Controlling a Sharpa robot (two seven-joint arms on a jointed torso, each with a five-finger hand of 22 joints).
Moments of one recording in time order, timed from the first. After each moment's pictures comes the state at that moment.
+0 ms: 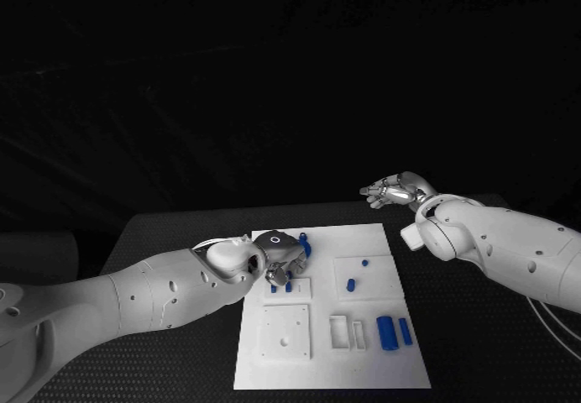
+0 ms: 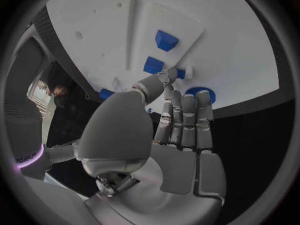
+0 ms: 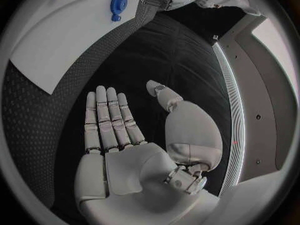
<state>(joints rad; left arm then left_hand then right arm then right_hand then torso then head) 1.13 -0.54 -0.13 1.17 -1.78 -0.25 0.06 1.32 -0.23 0.63 -0.29 0.13 0.99 0.09 0.29 0.55 0.77 0.04 1.07 0.72 0.84 -0.06 1.46 0.55 0.04 0.76 -0.08 0.94 1.31 1.26 -0.61 -0.07 1.06 -0.58 -0.35 0.06 0.90 -0.16 0.55 -0.17 0.36 0.79 0.21 0.28 0.42 0.90 0.17 0.47 0.07 0.83 0.15 0.48 0.50 0.22 0.60 0.23 0.35 1.09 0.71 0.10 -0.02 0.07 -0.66</state>
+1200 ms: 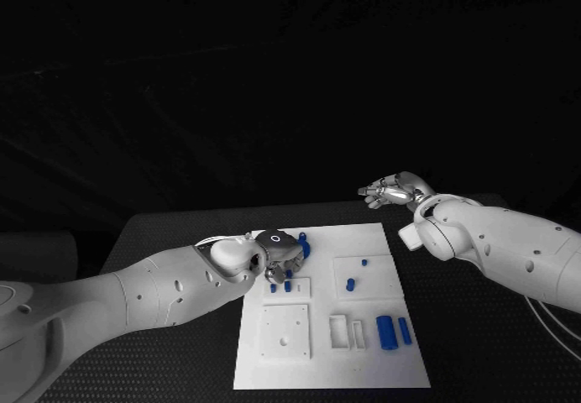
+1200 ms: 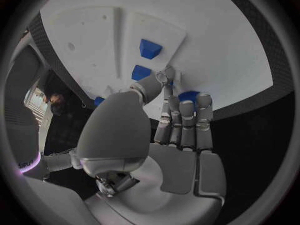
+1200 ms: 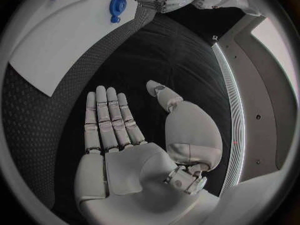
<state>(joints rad) 1.13 -0.50 -0.13 1.12 -1.84 -0.22 0.03 1.28 -0.25 0.62 -0.27 0.05 0.98 0.10 0.28 0.54 0.74 0.01 1.32 0.66 0.83 -0.09 1.60 0.54 0.04 0.81 -0.09 1.04 1.31 1.26 -0.61 -0.07 1.06 -0.58 -0.35 0.06 0.90 -0.16 0.55 -0.17 0.36 0.79 0.21 0.28 0.42 0.90 0.17 0.47 0.07 0.83 0.15 0.48 0.50 0.22 0.60 0.23 0.35 1.09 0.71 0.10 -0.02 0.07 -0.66</state>
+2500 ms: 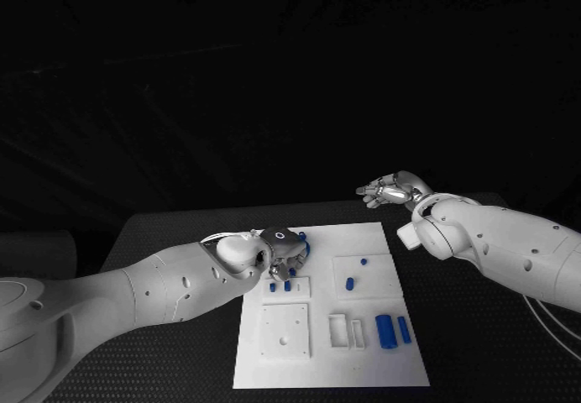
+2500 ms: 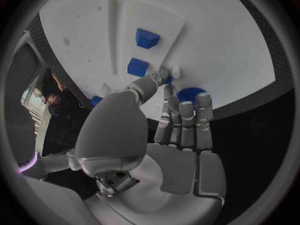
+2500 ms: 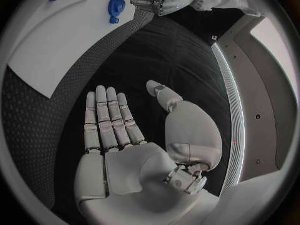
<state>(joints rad) 1.14 -0.47 -0.13 1.09 -1.84 -0.20 0.02 1.22 -0.26 0.59 -0.18 0.06 0.97 0.10 0.28 0.55 0.77 0.00 1.34 0.61 0.85 -0.10 1.62 0.52 0.04 0.83 -0.10 1.05 1.31 1.26 -0.61 -0.07 1.06 -0.58 -0.34 0.06 0.90 -0.16 0.55 -0.17 0.36 0.79 0.21 0.28 0.42 0.90 0.17 0.47 0.07 0.83 0.15 0.48 0.50 0.22 0.59 0.23 0.35 1.09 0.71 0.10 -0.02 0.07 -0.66</state>
